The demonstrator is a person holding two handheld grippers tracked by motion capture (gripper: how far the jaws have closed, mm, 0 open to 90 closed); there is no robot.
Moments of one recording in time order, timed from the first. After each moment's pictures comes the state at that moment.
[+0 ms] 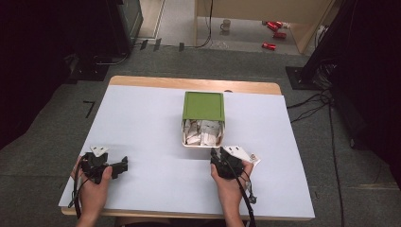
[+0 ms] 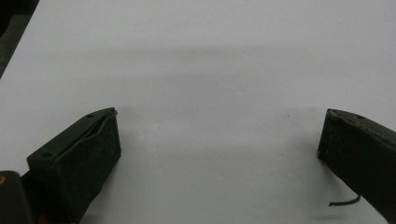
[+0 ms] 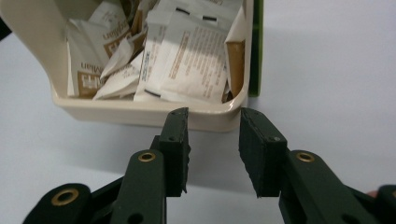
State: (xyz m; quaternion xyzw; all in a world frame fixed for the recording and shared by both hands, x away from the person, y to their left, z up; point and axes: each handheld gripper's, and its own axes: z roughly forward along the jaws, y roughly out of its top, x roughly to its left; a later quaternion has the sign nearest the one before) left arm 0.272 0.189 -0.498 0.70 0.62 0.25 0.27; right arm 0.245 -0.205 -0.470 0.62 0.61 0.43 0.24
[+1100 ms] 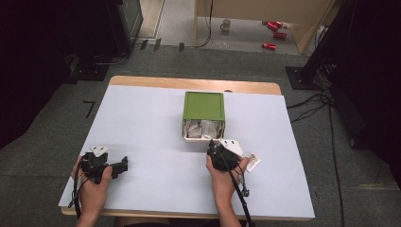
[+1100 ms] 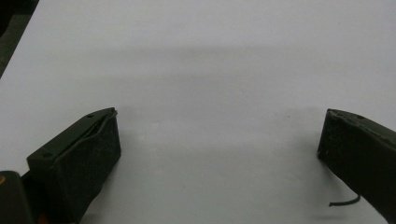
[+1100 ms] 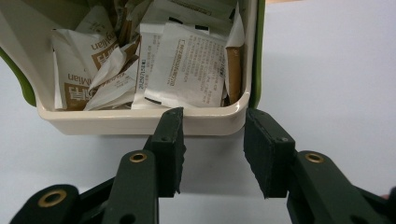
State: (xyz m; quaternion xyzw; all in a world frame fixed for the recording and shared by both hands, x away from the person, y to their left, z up) left arm 0.272 0.189 -0.498 0.70 0.62 0.25 0.27; right arm 0.267 -0.189 -0.473 0.64 0.58 0.41 0.29
